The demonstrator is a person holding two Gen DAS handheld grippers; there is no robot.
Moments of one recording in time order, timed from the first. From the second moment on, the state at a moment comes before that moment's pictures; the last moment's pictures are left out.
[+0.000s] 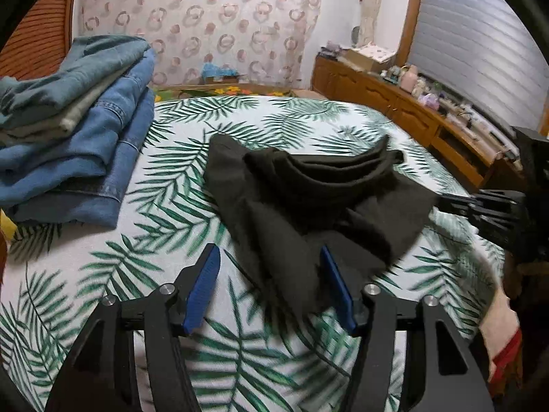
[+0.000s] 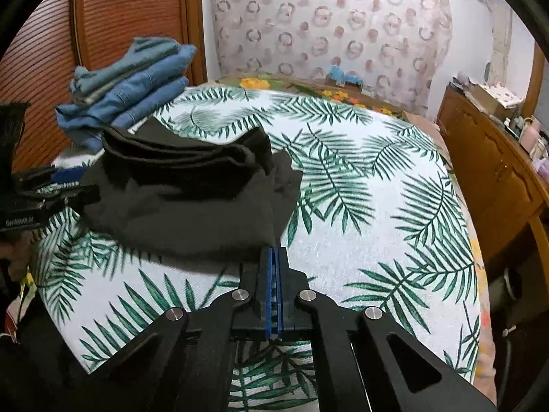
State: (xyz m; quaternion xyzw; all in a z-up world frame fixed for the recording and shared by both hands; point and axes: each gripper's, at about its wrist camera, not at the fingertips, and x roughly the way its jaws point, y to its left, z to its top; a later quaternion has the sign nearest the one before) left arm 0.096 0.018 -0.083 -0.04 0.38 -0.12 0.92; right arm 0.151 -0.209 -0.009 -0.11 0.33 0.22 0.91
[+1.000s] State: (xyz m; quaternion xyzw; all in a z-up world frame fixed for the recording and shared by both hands) left arm 0.069 0.026 -0.064 -0.05 0.35 -0.15 0.93; right arm 0.147 -0.213 -0.007 -0.07 0.30 0.24 0.92
